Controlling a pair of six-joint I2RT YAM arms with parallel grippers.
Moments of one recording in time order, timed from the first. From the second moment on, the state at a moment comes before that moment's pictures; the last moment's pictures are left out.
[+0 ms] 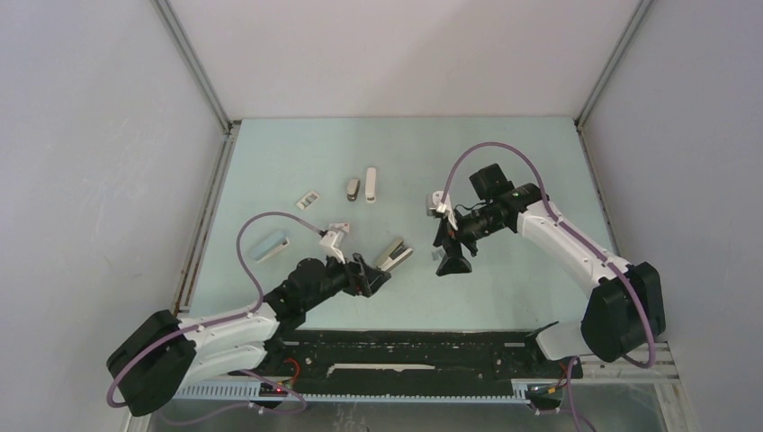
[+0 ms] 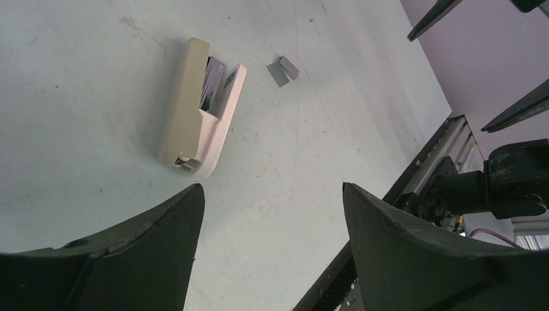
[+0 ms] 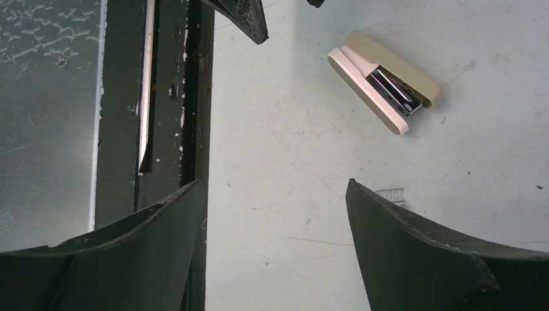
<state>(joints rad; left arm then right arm) -0.80 0.98 0.14 0.57 0.04 -0.68 0.44 1.40 1.11 -0.89 -0.92 -0.85</state>
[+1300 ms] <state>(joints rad) -0.80 0.64 0.03 0.38 -0.08 -0.83 0.75 1.76 1.20 -0.58 -0.44 -1.08</state>
